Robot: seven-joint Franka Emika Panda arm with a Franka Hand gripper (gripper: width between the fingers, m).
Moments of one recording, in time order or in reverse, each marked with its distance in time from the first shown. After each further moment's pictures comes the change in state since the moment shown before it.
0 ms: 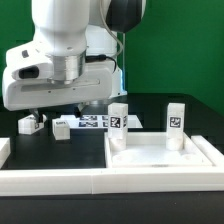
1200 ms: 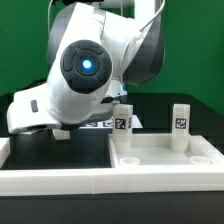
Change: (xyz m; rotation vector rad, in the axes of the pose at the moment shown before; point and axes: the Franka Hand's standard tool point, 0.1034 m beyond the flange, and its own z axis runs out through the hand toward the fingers) arm -0.014 -0.003 0.040 0.012 -0.553 0.001
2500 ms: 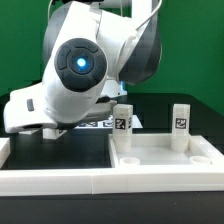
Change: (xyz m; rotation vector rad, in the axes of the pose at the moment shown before) arm -0.004 0.006 -0.002 0.007 0.004 0.010
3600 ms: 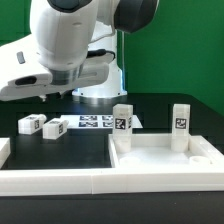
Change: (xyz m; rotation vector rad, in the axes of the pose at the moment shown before) arm -0.045 0.006 -0.051 0.021 0.106 -0.042
